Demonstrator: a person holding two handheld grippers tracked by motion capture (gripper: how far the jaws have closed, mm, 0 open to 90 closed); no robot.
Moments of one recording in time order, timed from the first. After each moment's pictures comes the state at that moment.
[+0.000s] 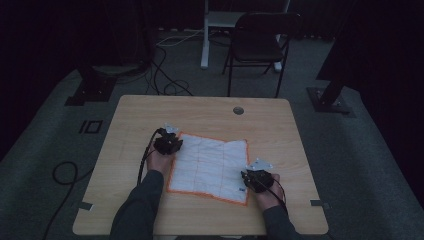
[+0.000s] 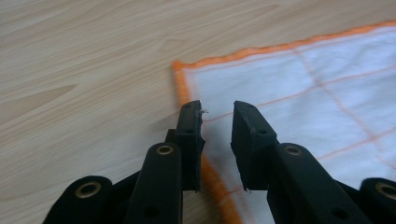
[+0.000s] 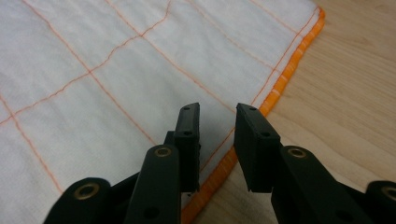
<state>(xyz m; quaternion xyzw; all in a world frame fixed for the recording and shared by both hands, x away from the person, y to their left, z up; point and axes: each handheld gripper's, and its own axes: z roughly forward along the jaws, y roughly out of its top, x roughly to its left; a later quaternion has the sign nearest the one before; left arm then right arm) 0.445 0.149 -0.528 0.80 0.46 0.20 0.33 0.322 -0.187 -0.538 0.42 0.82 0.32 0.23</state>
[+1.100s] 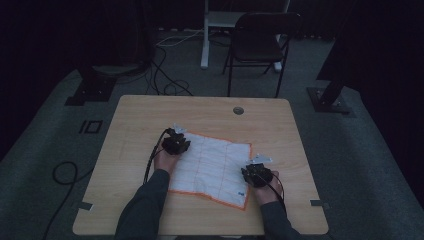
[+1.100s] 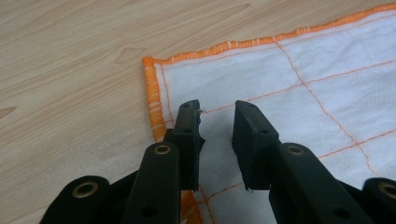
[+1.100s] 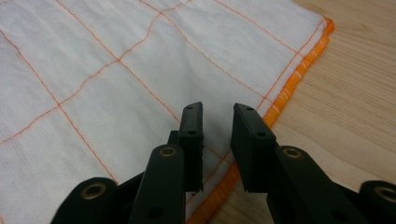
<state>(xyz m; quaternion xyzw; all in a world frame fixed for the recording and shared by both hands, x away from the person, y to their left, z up) 0.452 0.129 -0.536 0.81 0.45 0.19 0.33 0.337 -0.186 -0.536 0.46 0.81 0.30 0.21</state>
